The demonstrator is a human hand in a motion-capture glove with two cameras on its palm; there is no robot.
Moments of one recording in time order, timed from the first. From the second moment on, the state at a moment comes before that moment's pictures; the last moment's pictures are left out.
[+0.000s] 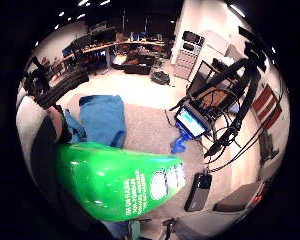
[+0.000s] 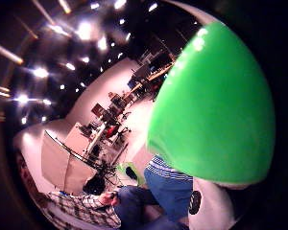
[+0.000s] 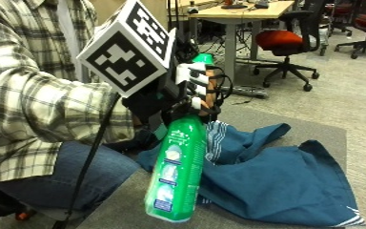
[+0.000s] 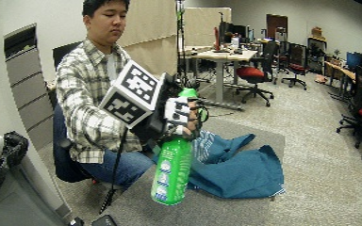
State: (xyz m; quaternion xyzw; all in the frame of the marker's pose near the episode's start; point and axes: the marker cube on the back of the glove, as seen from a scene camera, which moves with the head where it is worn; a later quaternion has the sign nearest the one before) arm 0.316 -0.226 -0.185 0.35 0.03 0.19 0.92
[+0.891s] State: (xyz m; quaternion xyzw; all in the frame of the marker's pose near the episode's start) arm 0.260 -0.304 -0.112 0.13 0.21 0.05 0.97
